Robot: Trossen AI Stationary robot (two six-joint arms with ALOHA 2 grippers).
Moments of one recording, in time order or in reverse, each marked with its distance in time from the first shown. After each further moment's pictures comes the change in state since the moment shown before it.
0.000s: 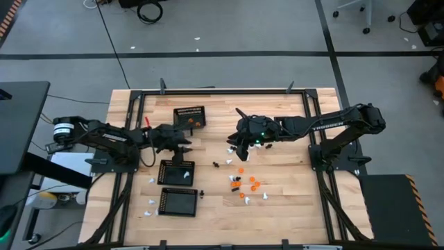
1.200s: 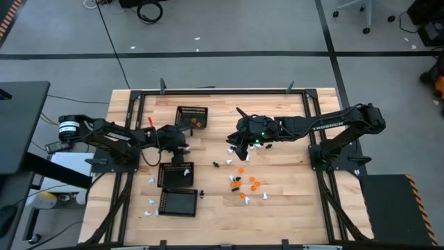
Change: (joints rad) left arm 0.011 0.070 0.022 -0.084 0.030 -0.045; right arm 0.000 0.000 0.000 0.015 0.004 0.016
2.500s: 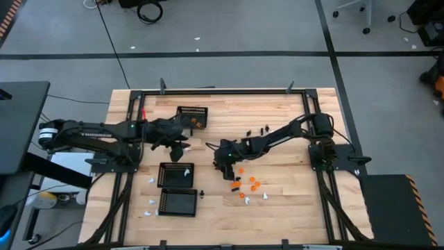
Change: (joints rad) left arm -0.140 -0.342 0.312 -0.580 -0.147 -0.220; right arm 0.016 0.590 0.068 0.280 -0.199 -0.424
